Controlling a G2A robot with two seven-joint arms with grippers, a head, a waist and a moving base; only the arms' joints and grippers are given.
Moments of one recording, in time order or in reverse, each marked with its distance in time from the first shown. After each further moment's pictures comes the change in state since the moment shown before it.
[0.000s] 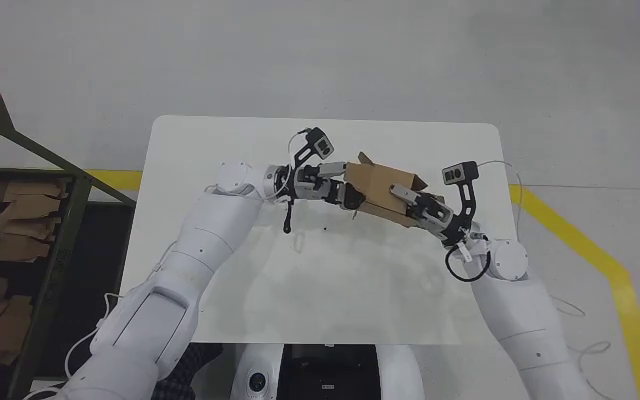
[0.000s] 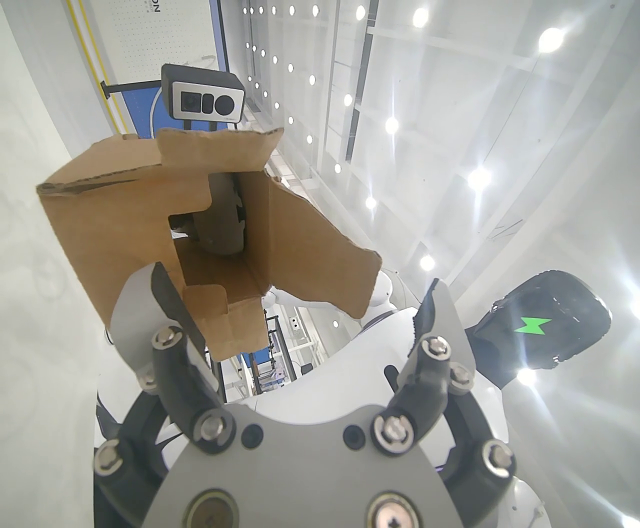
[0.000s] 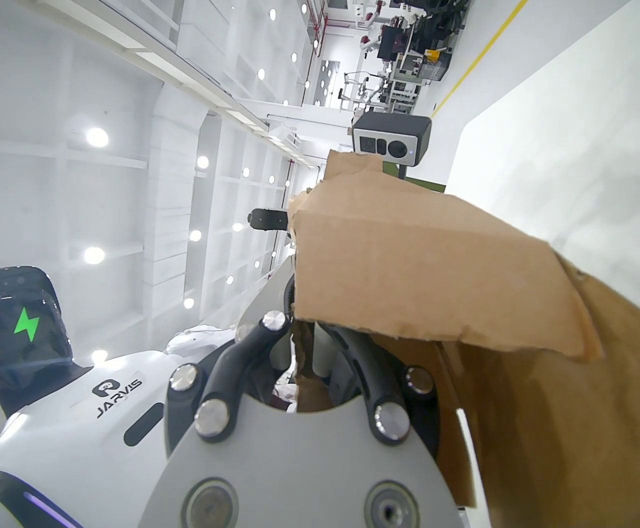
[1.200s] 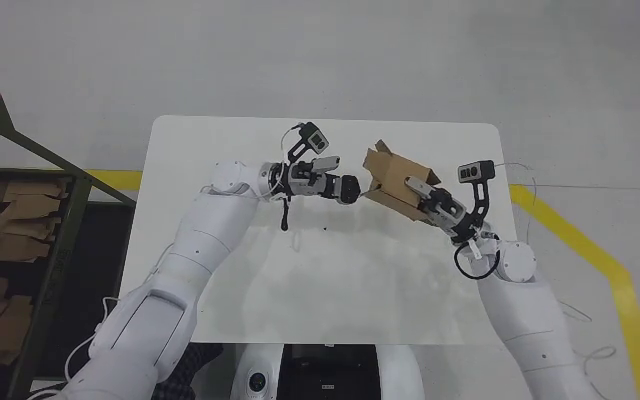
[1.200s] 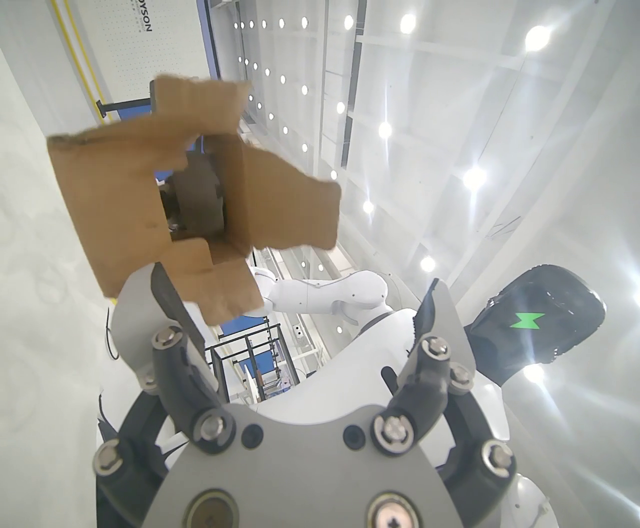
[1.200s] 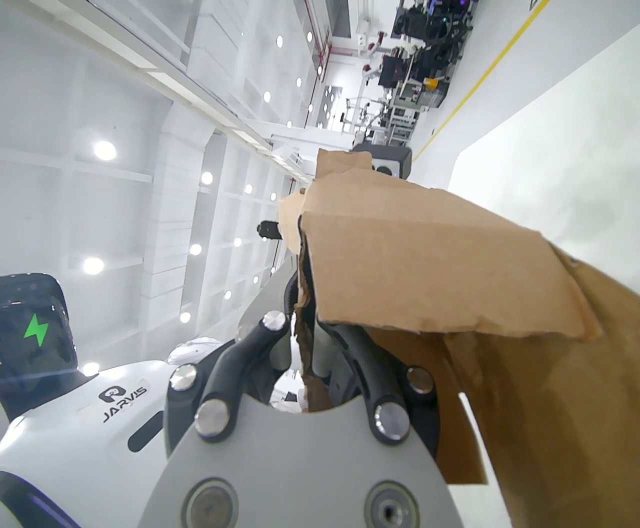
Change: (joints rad) left arm 0.026 0.007 -0.048 -0.043 0.000 -0.008 0.006; right arm -0.015 0.004 0.050 0.010 0.016 -0.029 -0.068
